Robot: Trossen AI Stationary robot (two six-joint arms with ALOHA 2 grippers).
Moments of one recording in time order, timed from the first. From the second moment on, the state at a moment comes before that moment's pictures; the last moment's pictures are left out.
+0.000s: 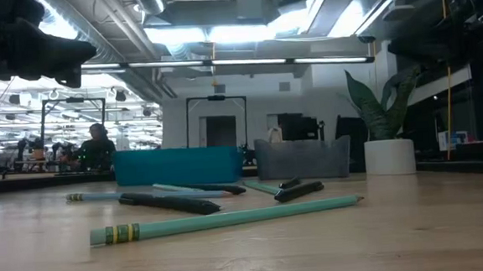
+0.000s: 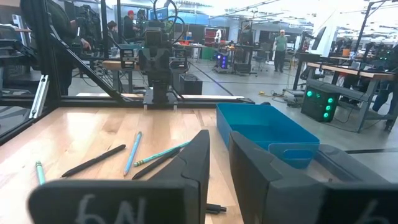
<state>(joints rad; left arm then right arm) -0.17 0.01 0.01 0.04 -0.15 0.03 0.13 0.01 0.01 0.07 0.30 -0.08</state>
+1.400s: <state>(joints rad) -0.17 0.01 0.01 0.06 -0.15 0.06 0.13 0.01 0.01 0.07 0.29 0.07</state>
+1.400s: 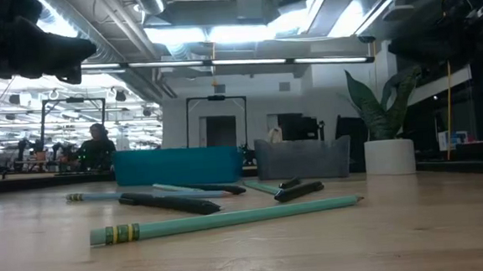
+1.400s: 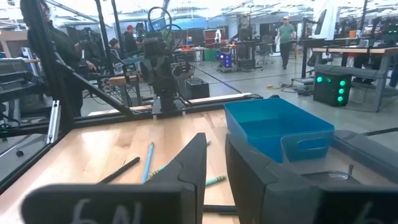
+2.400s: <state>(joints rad) 0.07 0.59 0.23 0.38 -0.03 0.12 0.12 0.36 0.18 0.23 0.29 -0.06</state>
